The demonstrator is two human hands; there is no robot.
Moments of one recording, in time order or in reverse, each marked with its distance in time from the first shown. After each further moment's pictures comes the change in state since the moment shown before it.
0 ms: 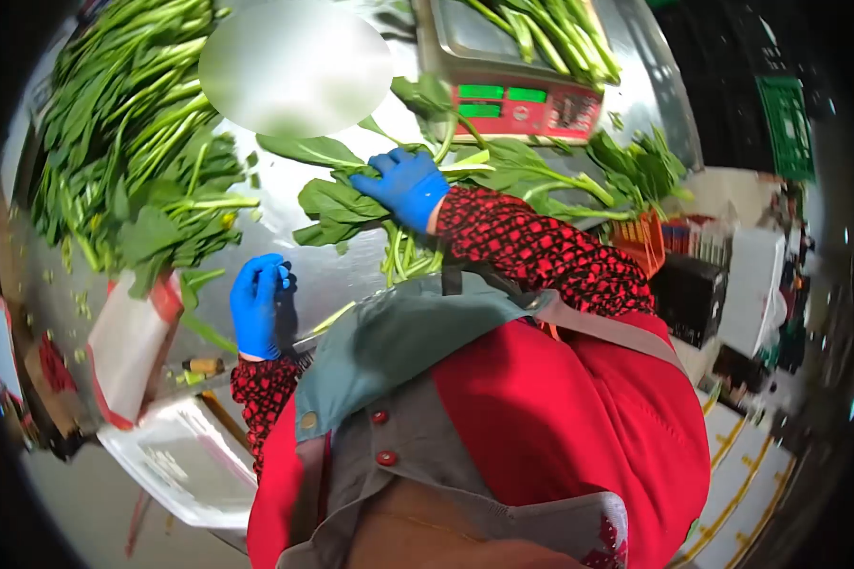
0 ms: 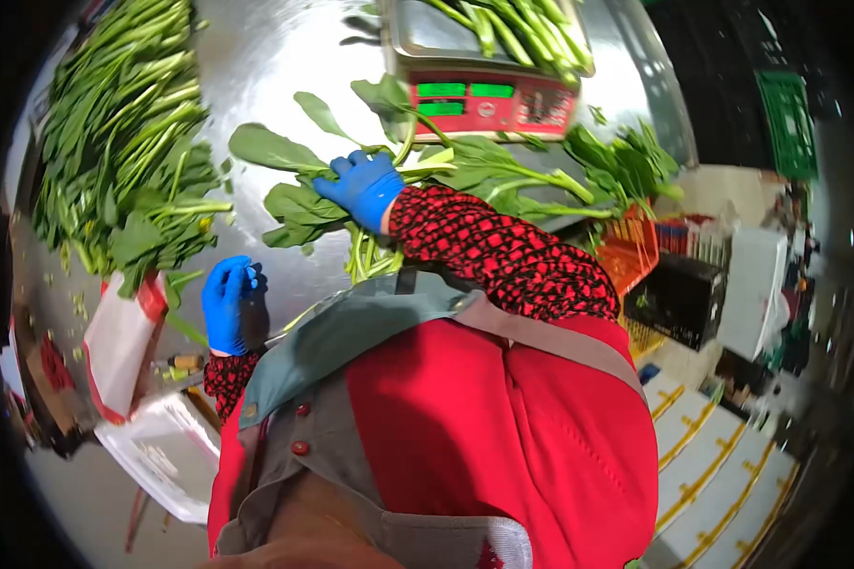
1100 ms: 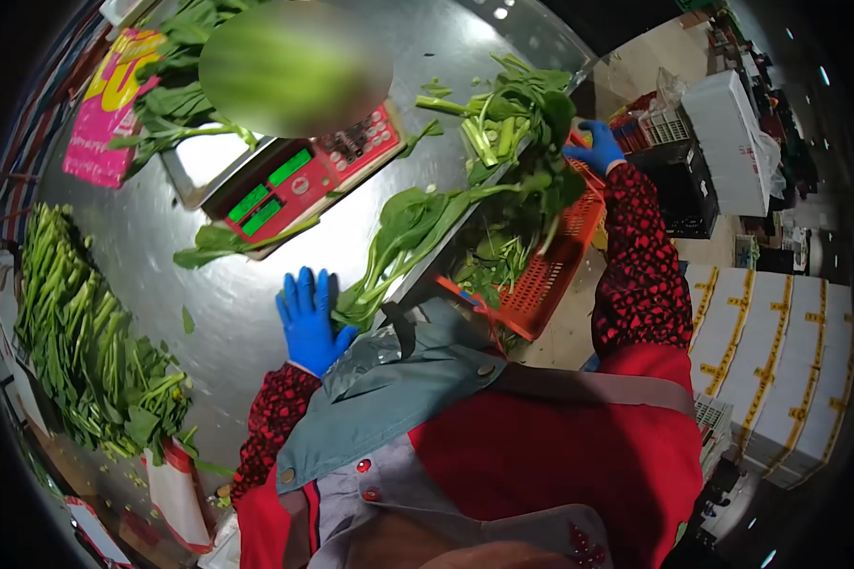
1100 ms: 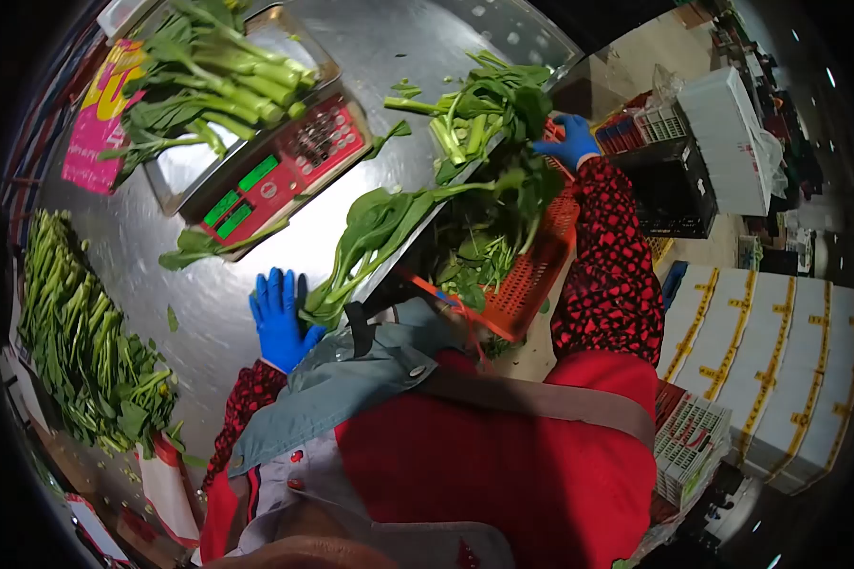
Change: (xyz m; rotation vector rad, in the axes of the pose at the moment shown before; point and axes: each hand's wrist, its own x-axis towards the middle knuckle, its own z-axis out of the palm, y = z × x) left_hand 0.042 -0.056 0.237 1.536 -0.650 0.780; right_hand -0.470 0.334 -0.042 0.064 0.173 1.281
